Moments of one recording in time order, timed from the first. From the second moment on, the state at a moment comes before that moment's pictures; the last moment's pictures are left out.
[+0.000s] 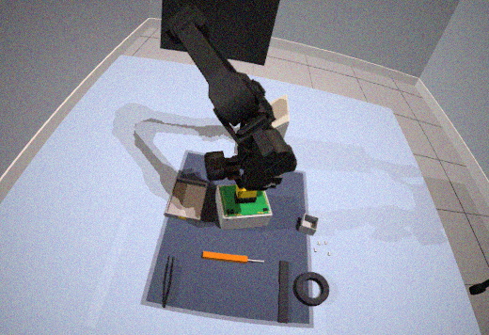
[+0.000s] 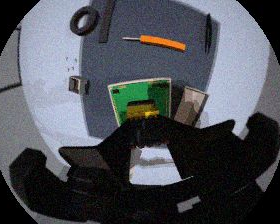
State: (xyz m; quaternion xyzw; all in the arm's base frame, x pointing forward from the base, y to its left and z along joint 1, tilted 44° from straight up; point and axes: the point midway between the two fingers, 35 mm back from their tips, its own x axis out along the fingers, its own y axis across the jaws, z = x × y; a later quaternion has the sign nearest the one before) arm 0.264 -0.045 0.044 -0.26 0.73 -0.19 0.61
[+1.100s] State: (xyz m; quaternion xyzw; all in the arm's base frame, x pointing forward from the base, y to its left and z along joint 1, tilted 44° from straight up) arm 0.263 -0.041 0.048 -0.27 0.72 -0.20 0.61
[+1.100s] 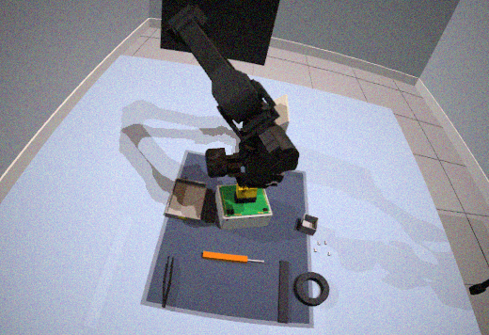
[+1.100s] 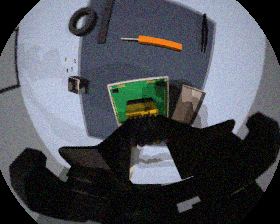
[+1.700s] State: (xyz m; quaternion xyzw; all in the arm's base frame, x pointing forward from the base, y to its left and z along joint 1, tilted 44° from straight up) arm 0.266 -0.016 0.061 -0.30 0.71 -0.22 0.60
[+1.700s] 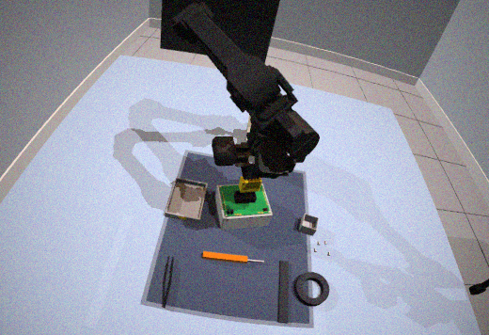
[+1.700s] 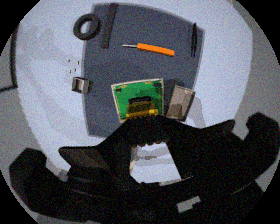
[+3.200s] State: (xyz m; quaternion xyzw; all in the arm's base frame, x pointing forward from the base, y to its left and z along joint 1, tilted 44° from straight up) arm 0.261 -0.049 0.092 -0.30 0.71 -0.22 0.60
